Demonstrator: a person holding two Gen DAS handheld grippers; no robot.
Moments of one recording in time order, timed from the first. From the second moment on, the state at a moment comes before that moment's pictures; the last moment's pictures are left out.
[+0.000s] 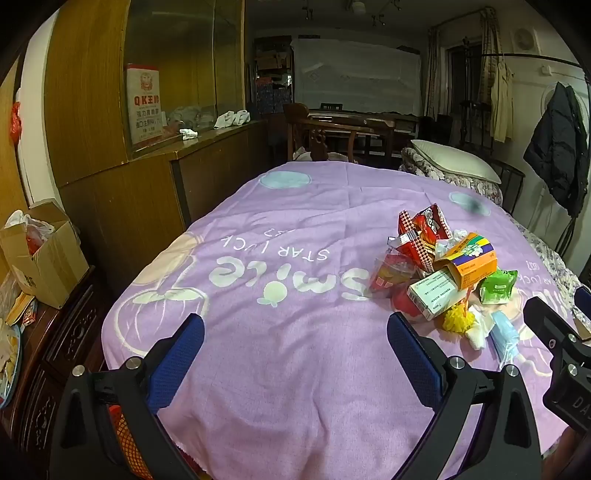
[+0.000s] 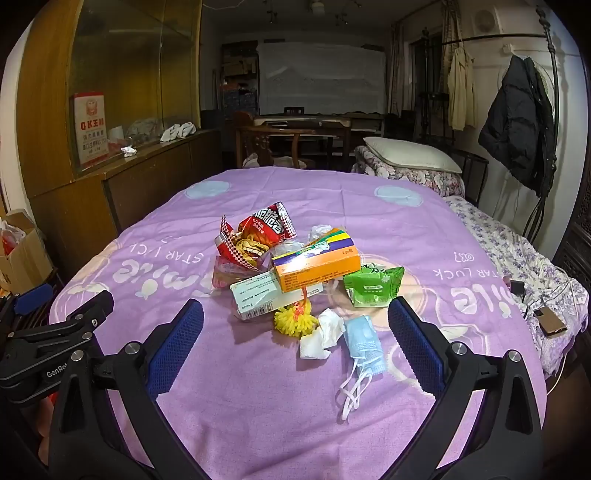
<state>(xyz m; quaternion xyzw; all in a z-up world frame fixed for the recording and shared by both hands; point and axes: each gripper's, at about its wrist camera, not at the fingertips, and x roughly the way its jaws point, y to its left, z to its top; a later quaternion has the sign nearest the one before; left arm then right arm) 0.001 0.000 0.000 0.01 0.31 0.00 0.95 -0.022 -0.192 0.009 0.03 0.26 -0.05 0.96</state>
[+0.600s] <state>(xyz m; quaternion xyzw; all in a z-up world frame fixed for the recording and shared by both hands) 0.001 0.000 -0.001 0.01 0.31 0.00 0.95 -0.022 -0.192 0.009 0.03 0.26 -0.05 0.96</state>
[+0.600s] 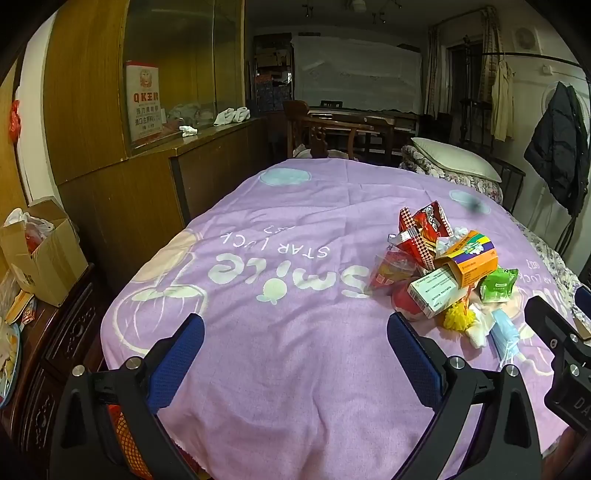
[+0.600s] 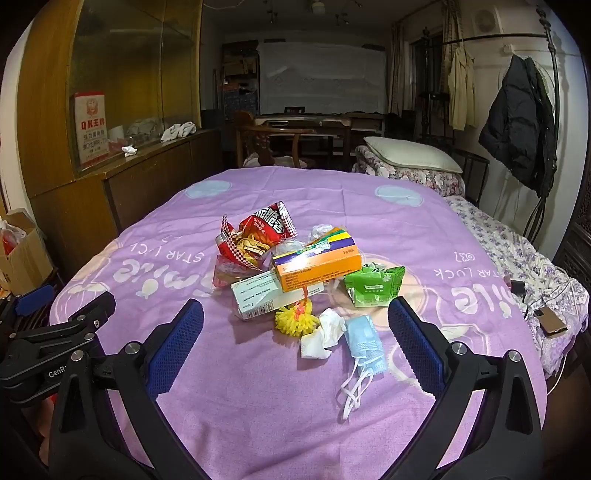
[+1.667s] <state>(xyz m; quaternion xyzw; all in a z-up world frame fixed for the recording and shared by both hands) 0.019 0.003 -0.025 0.02 0.34 0.01 0.94 0.005 -0.206 -0.010 0.04 0.29 -0.06 0.95</state>
